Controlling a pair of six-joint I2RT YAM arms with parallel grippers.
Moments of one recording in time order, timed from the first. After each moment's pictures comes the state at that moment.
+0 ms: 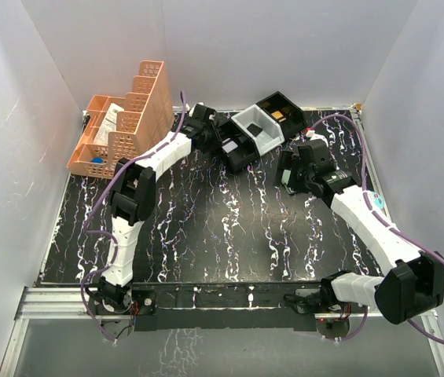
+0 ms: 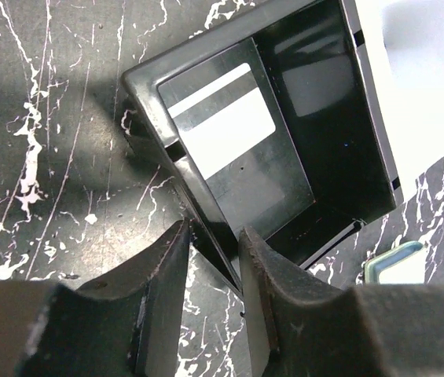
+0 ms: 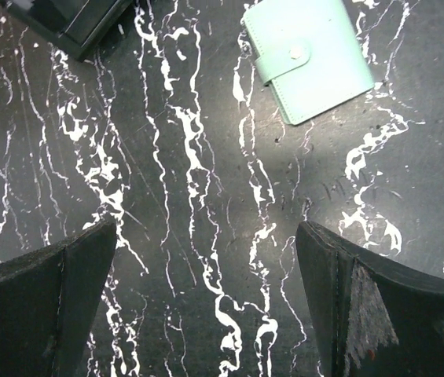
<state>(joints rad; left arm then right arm) -0.48 2.26 1.91 -0.46 -0.09 -0.74 0.34 1.20 1.04 -0.63 0.11 0.48</state>
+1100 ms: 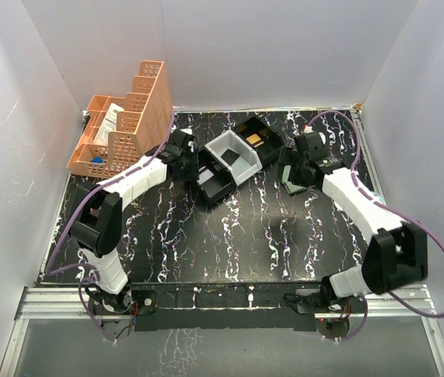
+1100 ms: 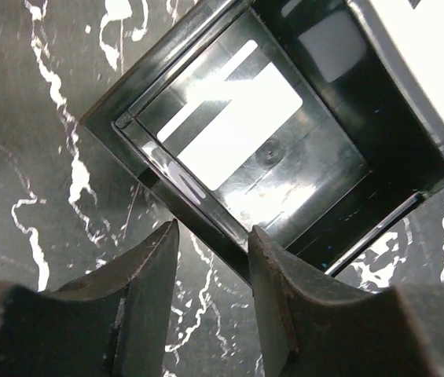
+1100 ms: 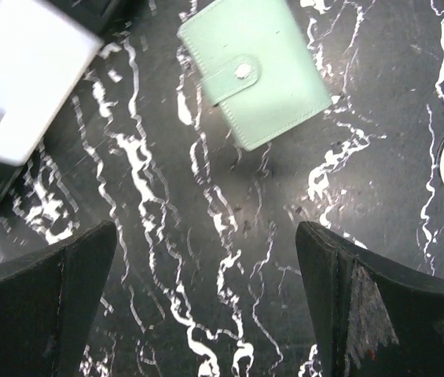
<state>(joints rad) -0.48 1.79 1.31 -0.47 -0.14 -0.43 0.29 1.36 1.10 -0.64 0.16 0.44</state>
